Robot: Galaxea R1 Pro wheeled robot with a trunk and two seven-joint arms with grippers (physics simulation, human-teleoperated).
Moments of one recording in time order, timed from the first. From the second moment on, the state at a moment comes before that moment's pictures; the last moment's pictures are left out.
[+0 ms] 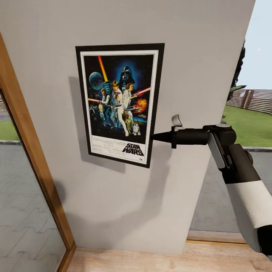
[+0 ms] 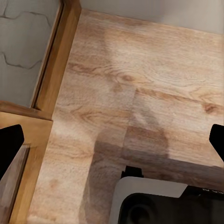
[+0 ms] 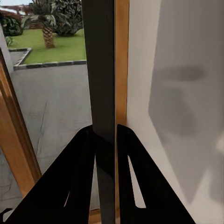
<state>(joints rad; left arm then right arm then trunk) 0.05 0.05 0.19 -0.64 0.00 0.00 0.00 -1.05 -0.22 0.18 -1.34 -0.24 0.80 1.23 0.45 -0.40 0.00</state>
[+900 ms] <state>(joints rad) 0.05 0.05 0.19 -0.64 0.00 0.00 0.00 -1.09 -0.22 0.18 -1.35 -0.25 0.96 1.20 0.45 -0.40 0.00</state>
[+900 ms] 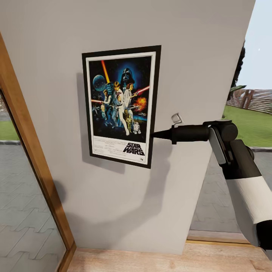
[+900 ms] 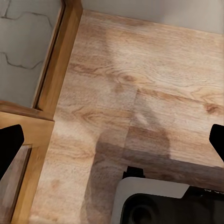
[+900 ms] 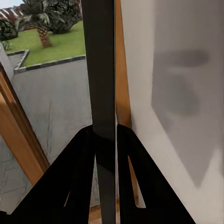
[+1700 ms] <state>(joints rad) 0.05 0.05 0.19 -0.64 0.00 0.00 0.00 -1.09 -0.21 0.18 -1.35 -0.25 0.96 1.20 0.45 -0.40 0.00</state>
